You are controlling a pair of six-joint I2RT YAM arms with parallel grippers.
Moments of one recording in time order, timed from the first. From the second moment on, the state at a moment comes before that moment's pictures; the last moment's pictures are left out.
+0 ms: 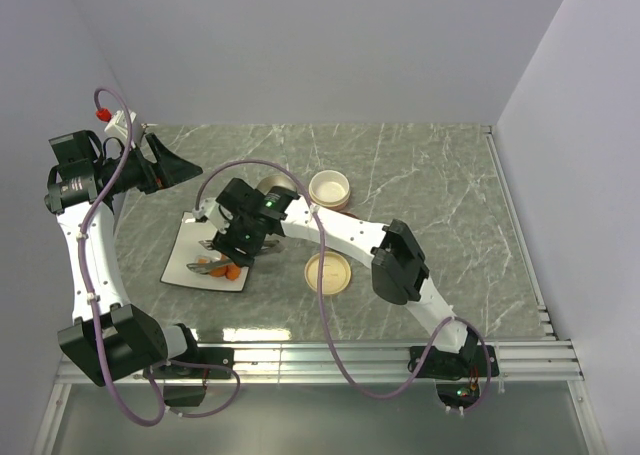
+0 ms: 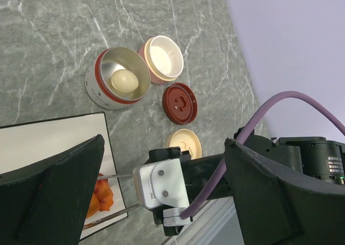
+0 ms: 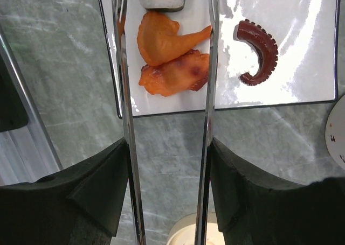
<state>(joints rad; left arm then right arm) 0.42 1.26 1.35 -0.77 1.05 -0.13 1.08 2.26 2.14 -0.86 -0.21 -0.17</state>
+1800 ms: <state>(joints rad) 0.42 1.26 1.34 -0.76 1.05 -0.14 0.64 1.91 1.89 -0.84 -0.26 -0.09</state>
